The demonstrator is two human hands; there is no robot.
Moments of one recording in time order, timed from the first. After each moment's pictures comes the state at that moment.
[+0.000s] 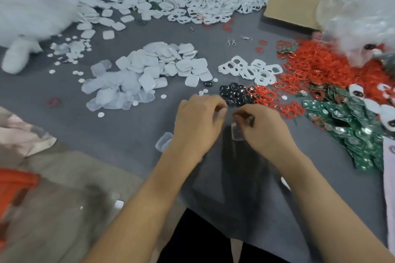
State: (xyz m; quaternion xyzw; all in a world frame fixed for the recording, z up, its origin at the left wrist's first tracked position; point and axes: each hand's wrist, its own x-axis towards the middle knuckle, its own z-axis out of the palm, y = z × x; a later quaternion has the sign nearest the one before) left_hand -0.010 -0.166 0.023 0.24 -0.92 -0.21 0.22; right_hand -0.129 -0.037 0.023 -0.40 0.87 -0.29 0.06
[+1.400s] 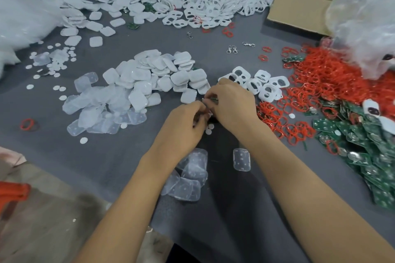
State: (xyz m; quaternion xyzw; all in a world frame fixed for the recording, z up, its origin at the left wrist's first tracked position) left_hand -0.034 -0.229 0.010 0.25 -0.88 -0.37 0.18; right_hand -0.183 -0.163 0.016 -0.47 0.86 -0.17 -0.03
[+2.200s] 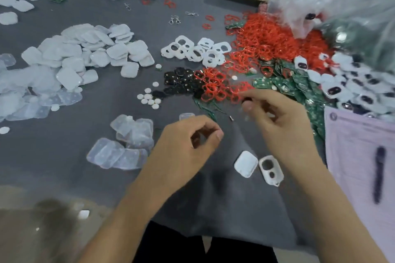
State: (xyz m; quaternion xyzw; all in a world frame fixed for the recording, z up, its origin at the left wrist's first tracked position) left_hand -0.014 -0.097 0.020 0.12 -0.85 -0.50 0.16; right_hand -0.151 0.062 0.044 -0.32 0.81 -0.50 0.02
